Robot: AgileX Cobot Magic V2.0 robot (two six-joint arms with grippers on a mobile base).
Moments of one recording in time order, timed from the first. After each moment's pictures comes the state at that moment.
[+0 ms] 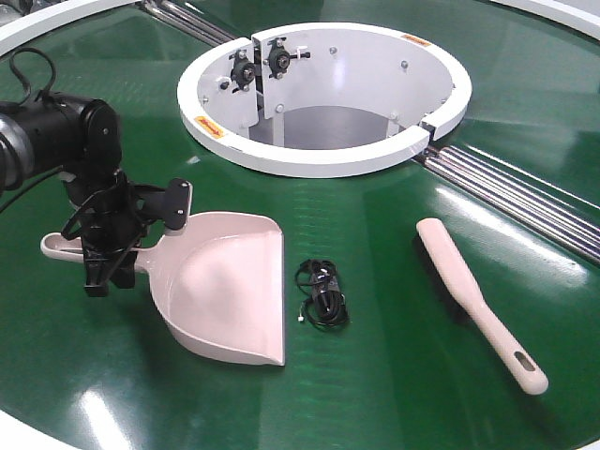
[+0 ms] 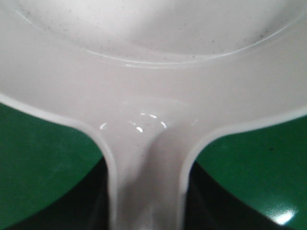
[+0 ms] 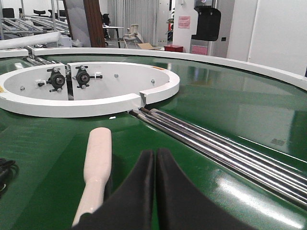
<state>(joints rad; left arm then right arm) -0.24 2.00 -1.58 0.03 1.22 1.29 -0.02 -0.01 0.03 0.01 0.09 -0.07</state>
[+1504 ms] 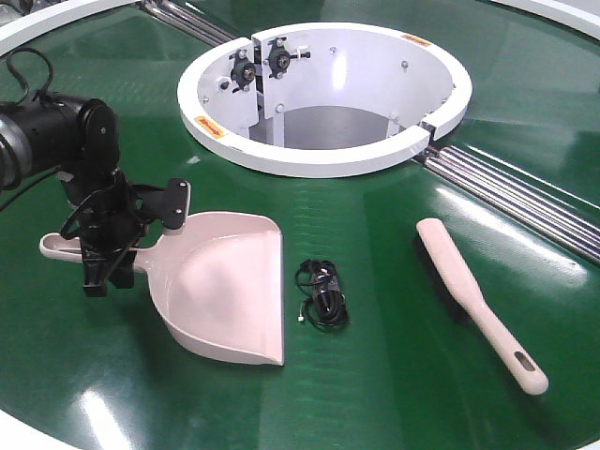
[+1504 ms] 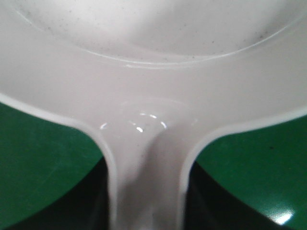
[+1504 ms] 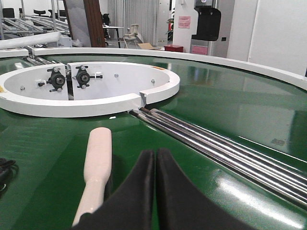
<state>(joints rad) -0.23 2.00 -1.58 0.02 1.22 1.29 -0.02 -0.01 0.03 0.01 0.09 -0.07</state>
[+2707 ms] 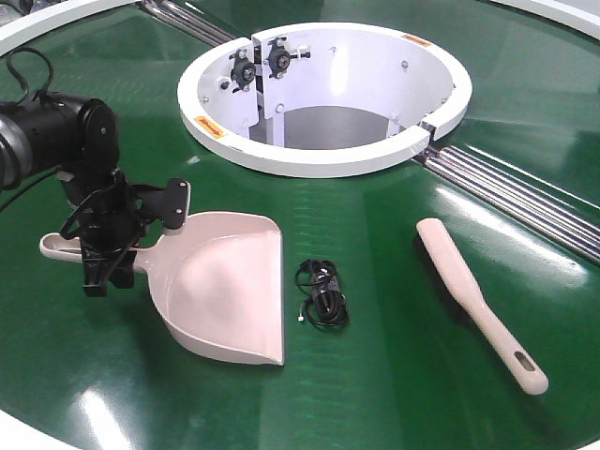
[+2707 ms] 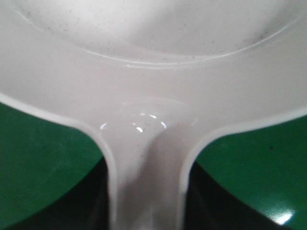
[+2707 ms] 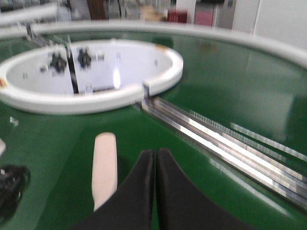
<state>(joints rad) -0.23 2.00 -1.58 0.02 1.22 1.29 -0.02 0.35 -0.34 0.03 0.29 -0.06</state>
